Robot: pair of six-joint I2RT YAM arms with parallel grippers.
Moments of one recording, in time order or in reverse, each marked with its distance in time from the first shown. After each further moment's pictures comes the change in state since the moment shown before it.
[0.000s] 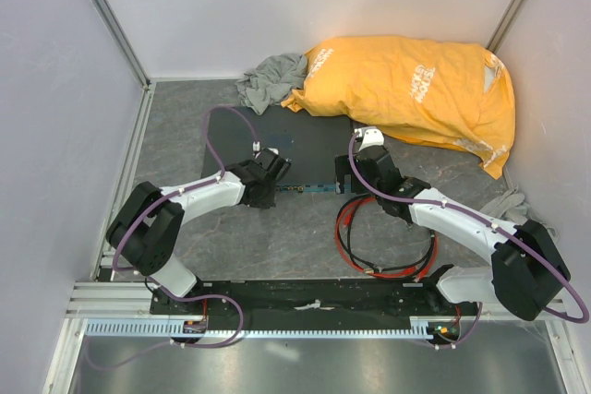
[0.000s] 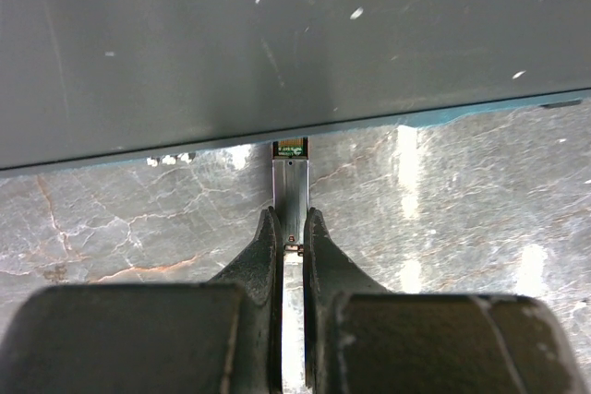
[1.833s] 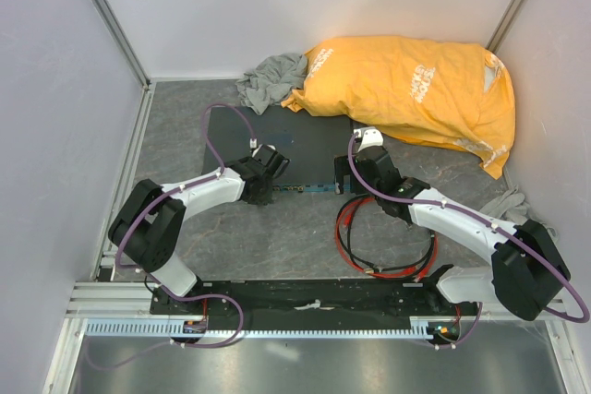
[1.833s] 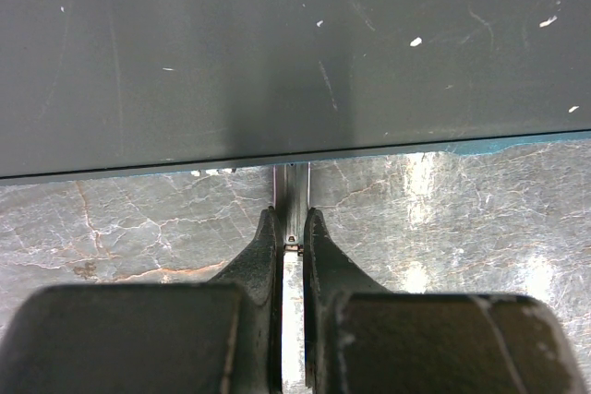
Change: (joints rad) left arm 0.031 0.021 0.021 -0.026 -0.041 -0.001; right arm 0.006 0.000 0.000 0.000 0.000 0.000
